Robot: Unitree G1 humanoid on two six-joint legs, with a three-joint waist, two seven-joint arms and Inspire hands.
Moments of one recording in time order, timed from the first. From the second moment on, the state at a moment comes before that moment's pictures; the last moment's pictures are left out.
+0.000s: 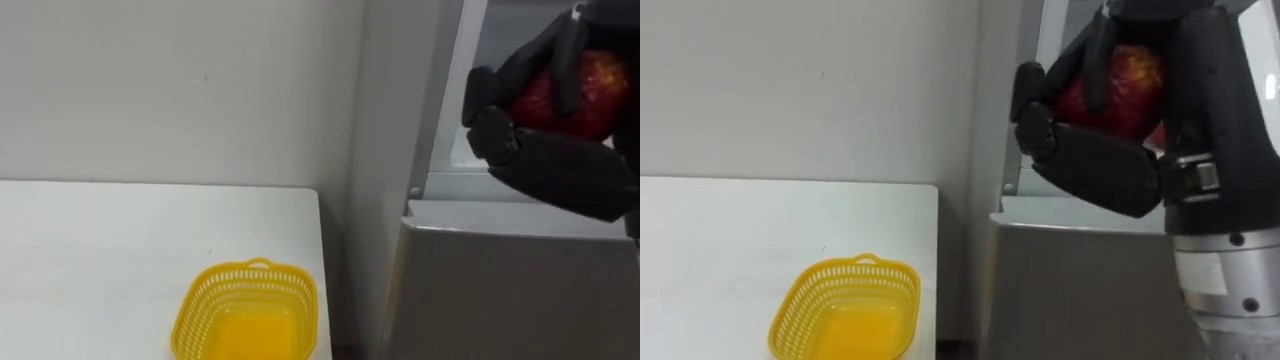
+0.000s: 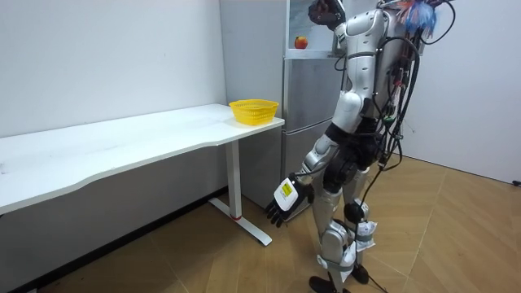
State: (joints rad) left arm 0.22 0.26 0.01 0.97 0.28 -0.02 0.07; right arm -0.23 -0.49 0.00 -0.54 -0.10 -0.14 -0.21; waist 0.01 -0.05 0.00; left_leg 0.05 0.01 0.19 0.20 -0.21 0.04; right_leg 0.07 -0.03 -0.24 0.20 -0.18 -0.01
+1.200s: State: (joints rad) left arm 0.16 0.31 -0.09 1.05 0.36 0.02 -0.03; right arm -0.42 -0.45 0.30 -0.11 -0.40 -0.10 -0.02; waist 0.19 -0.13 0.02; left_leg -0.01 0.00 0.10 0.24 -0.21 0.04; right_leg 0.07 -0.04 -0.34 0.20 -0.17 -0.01
